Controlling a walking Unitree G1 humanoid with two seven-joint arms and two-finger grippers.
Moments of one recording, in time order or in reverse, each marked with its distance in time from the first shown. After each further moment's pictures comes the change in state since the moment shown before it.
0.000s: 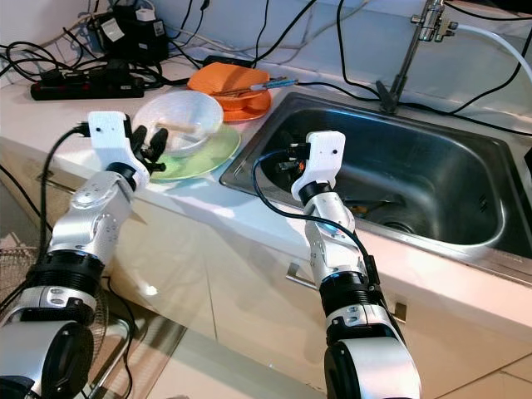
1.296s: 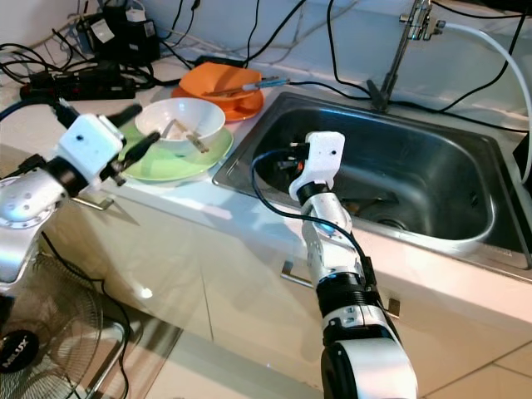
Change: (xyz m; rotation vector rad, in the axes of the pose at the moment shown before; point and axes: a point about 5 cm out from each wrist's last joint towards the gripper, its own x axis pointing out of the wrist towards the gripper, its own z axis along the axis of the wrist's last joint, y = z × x) left arm -0.060 0.012 0.048 0.814 -0.181 -0.455; right arm 0.000 0.003 -0.001 0.028 -0.003 -0.016
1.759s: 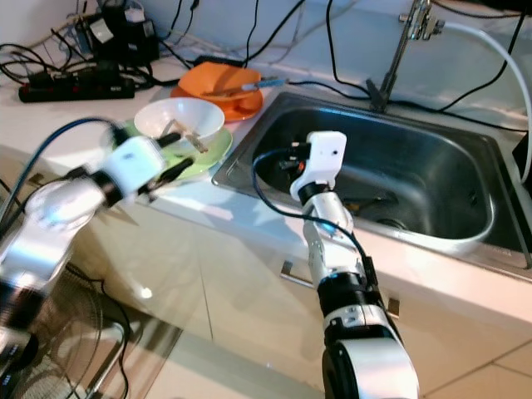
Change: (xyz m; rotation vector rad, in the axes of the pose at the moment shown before) left arm 0.034 -0.030 -0.001 0.067 0.007 -0.122; right arm 0.000 -0.003 0.001 -0.006 0.000 -0.007
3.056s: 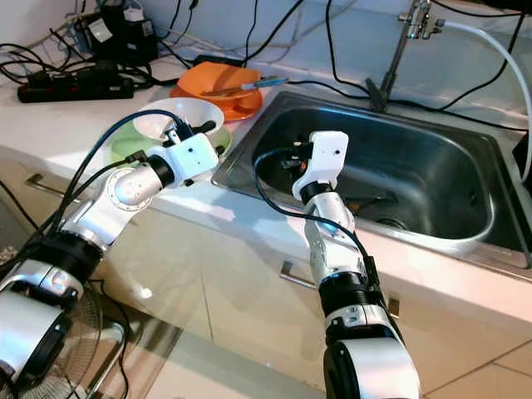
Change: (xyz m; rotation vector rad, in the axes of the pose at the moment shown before) left arm 0.058 -0.016 -0.003 0.156 0.064 0.032; right arm 0.000 -0.003 0.001 -0.006 -0.001 -0.014
